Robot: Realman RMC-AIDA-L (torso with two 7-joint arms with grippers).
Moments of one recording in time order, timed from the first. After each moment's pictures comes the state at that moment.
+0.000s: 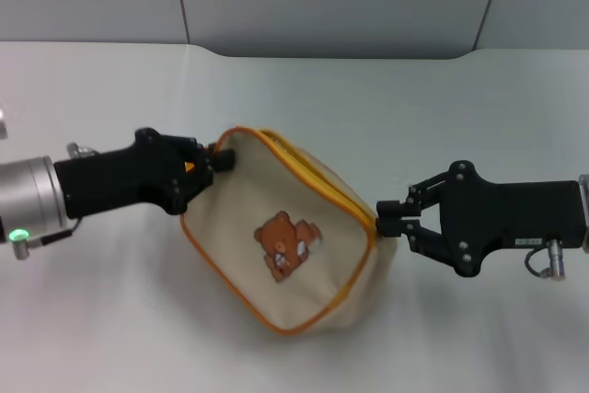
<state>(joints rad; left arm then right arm) -0.53 -2.02 0.85 0.51 1.74 1.44 -1.20 0.56 2.07 -0.76 -0.63 -1.96 -1.69 1.04</state>
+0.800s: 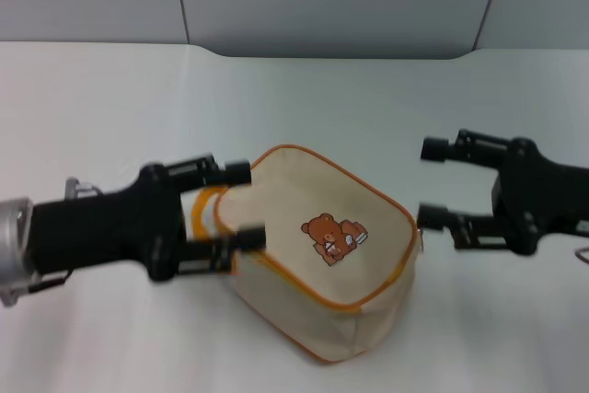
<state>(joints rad) -0.50 -2.01 0.79 0.48 1.76 1.86 -1.14 0.56 2.01 -0.54 -0.48 -1.96 -1.88 1.11</state>
